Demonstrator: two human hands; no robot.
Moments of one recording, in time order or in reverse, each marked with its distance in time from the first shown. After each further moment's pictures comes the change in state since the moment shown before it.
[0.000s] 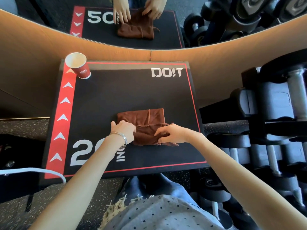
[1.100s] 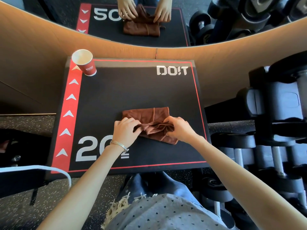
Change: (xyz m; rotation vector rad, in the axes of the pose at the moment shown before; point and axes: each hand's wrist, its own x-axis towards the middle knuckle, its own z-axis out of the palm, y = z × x) left_hand -0.015 -0.011 0.031 -0.344 0.580 0.106; right_hand 0.007 0.004 0.015 -0.110 0.400 0.098
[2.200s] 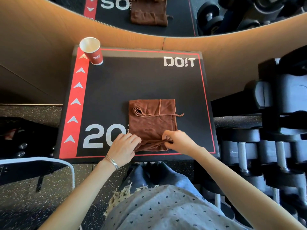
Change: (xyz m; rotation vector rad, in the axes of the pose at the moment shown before) left_hand -0.089 -0.021 -0.005 0.180 -0.170 0.368; right_hand -0.052 -0.026 0.040 0.014 -0.139 -0.098
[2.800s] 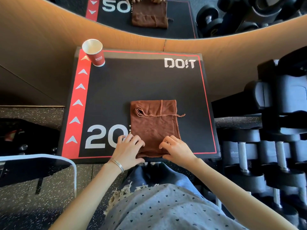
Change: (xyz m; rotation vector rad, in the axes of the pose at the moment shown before) left_hand -0.005 0.010 0.003 0.016 -0.137 -0.120; right_hand -0.019 -0.007 0.034 -0.284 0.109 -0.195
